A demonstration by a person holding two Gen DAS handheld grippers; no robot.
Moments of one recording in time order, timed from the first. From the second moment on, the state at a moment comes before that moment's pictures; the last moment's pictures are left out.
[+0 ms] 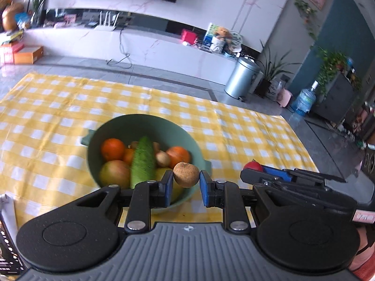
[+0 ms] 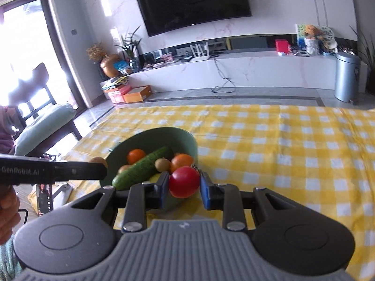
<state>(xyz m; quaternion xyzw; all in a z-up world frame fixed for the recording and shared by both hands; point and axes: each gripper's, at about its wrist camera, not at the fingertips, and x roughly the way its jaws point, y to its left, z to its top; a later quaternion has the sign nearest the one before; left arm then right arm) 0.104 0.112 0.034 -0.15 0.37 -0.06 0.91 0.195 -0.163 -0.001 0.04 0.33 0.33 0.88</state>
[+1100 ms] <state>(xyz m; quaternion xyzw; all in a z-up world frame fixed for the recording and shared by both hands) 0.215 0.177 -0.037 -0.22 0.48 -0.01 0.85 0.312 -0.039 -0.048 -0.09 0.39 0.38 0.83</state>
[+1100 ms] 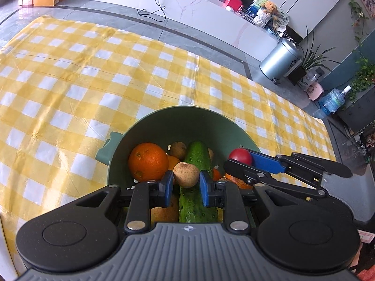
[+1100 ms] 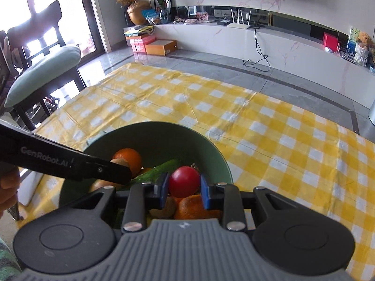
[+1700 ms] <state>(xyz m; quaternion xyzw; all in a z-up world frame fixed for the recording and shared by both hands) 0.216 0.179 -0.041 -0.24 0.49 0.00 0.84 0.322 -0.033 -0.059 -0.09 0.41 0.37 0.83</state>
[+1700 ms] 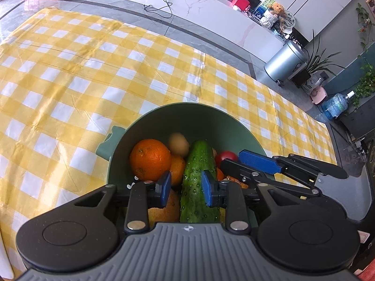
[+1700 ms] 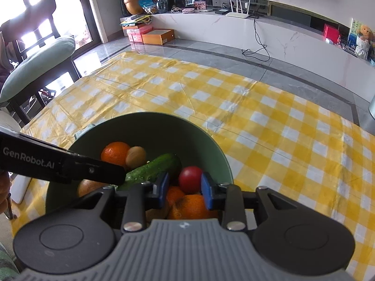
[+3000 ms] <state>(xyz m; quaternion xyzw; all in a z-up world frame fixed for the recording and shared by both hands) 0.032 0.034 0.080 0.07 0.21 0.09 0.97 0.111 -0.186 0.068 0.02 0.21 0.27 0.94</state>
